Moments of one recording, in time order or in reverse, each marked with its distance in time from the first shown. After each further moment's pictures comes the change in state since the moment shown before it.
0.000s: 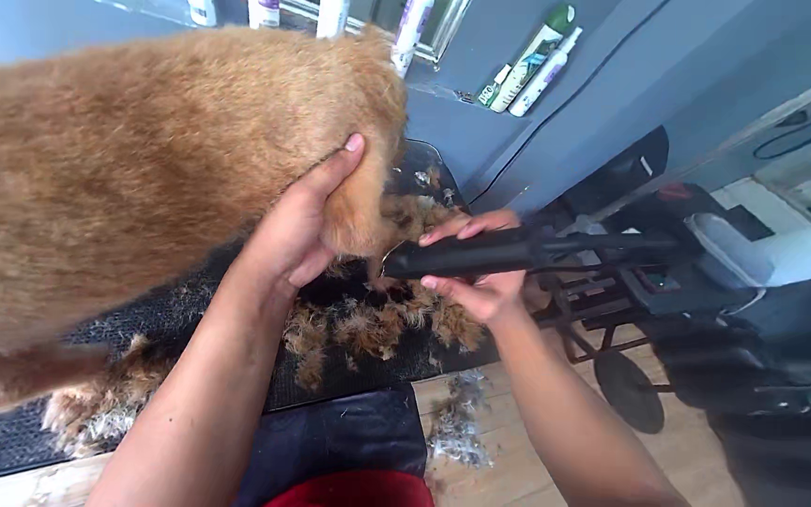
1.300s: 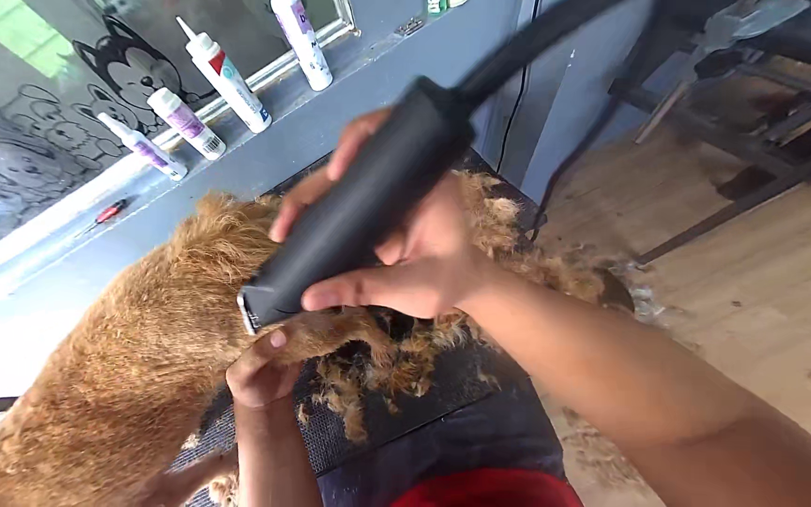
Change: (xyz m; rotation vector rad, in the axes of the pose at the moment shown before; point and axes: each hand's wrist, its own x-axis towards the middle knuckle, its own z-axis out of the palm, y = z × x) left_hand -0.026 -0.041 -0.056 0.183 -0.129 0.161; right_hand 0.077 -0.013 0.005 0.481 0.299 -0.206
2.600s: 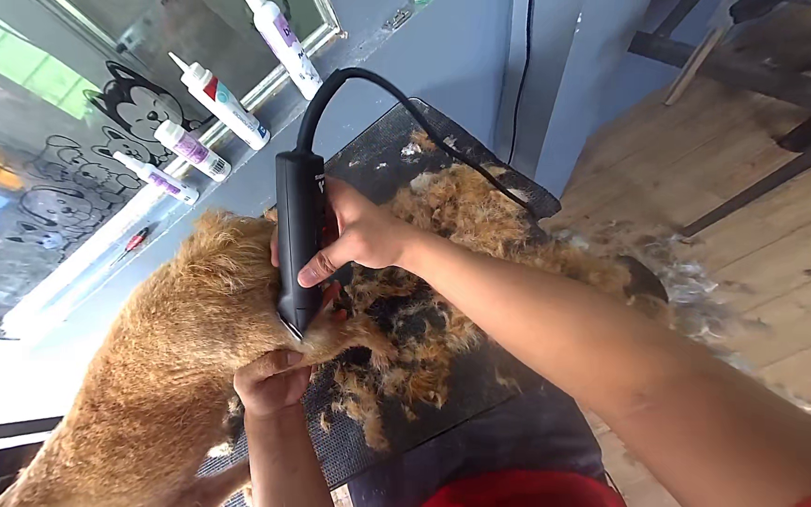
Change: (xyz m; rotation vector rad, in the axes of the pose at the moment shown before) left_hand 0.009 0.007 -0.016 -0.035 0.052 -0.163; right_hand 0.009 0.072 -0.035 0.231 -0.118 0.430
